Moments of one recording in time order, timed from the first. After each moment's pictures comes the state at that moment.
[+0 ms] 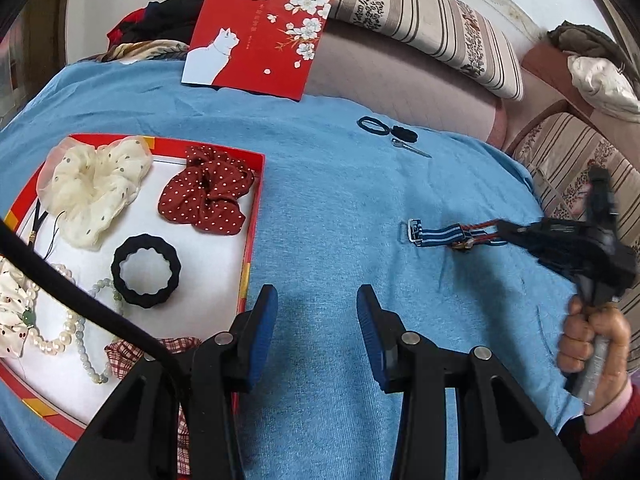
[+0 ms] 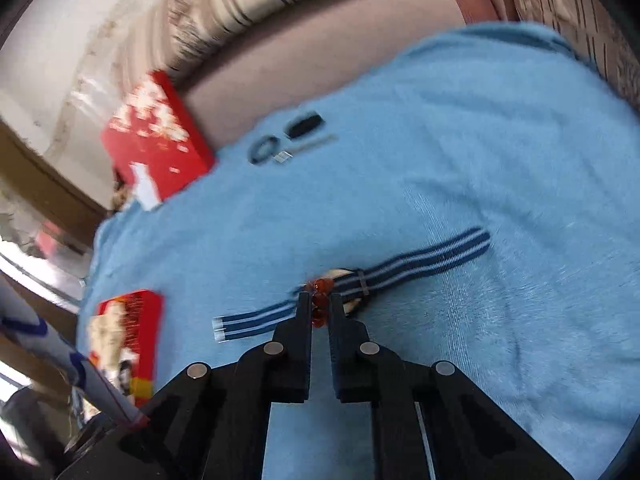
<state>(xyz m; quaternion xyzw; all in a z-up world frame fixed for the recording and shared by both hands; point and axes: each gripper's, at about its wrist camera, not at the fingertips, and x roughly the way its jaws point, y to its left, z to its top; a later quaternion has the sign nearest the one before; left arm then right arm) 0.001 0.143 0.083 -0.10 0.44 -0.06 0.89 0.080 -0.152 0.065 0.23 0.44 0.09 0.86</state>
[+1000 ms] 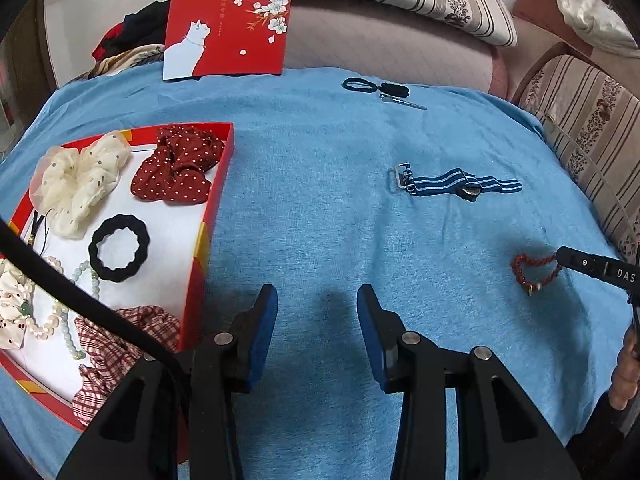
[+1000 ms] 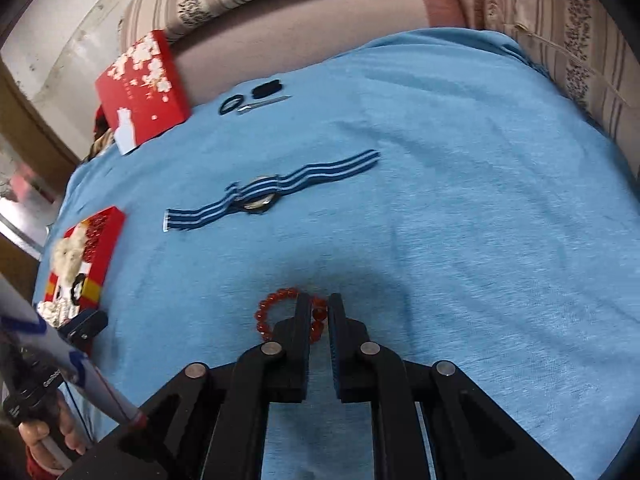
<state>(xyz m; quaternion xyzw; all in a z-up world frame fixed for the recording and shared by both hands) -0.006 0.097 0.058 -0.02 0.47 -0.05 0.88 0.000 -0.185 0.043 0.15 0.49 0.04 0.86</state>
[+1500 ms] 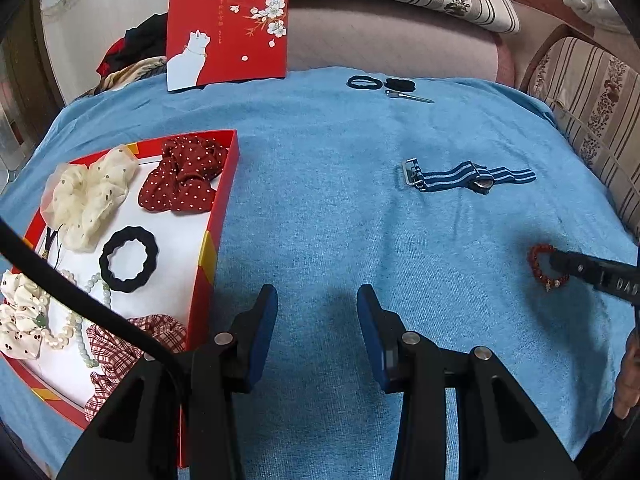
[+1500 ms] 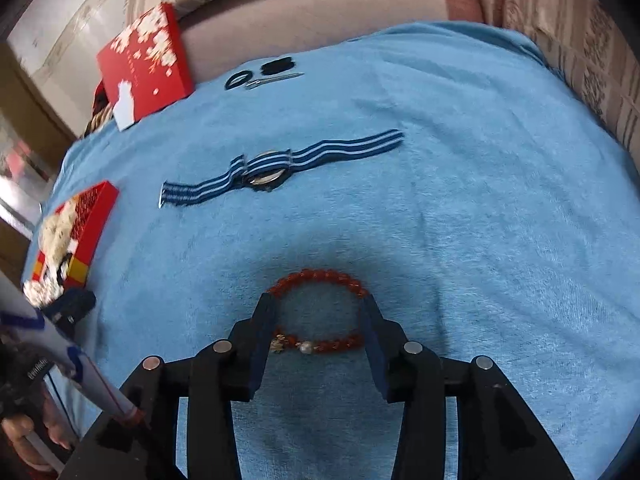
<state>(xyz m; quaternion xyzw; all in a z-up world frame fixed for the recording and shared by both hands) -0.005 0.091 0.057 0.02 0.47 -0.03 0.88 0.009 -0.160 0.027 0.10 0.50 0.06 0.86</state>
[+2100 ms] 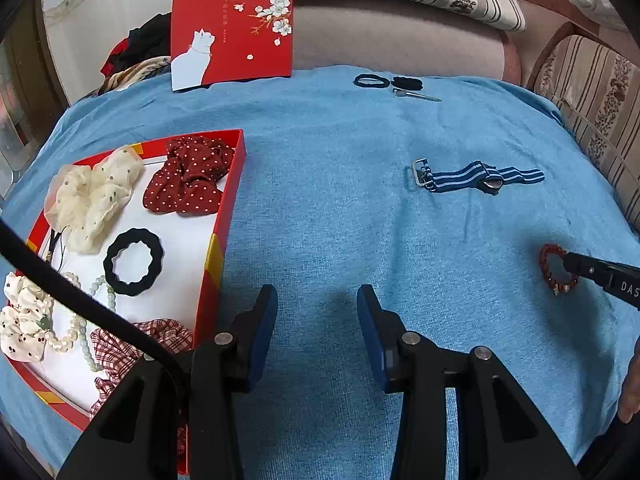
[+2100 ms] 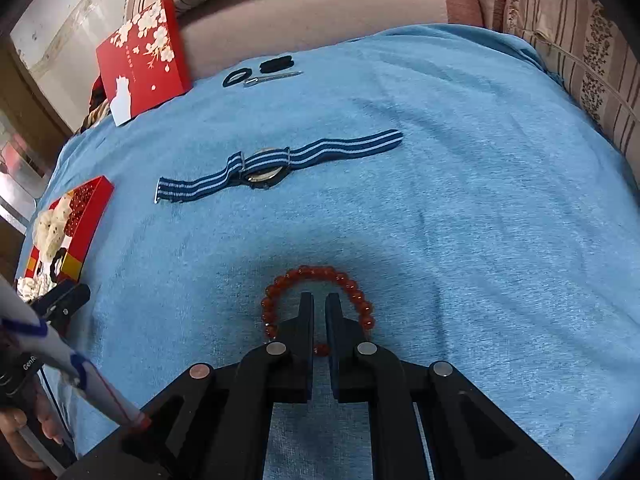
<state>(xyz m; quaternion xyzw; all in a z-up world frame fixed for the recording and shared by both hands) -0.001 0.090 0.053 0.02 0.47 -0.02 0.88 0.009 -0.165 0.029 0.10 0.50 0.04 0.86</state>
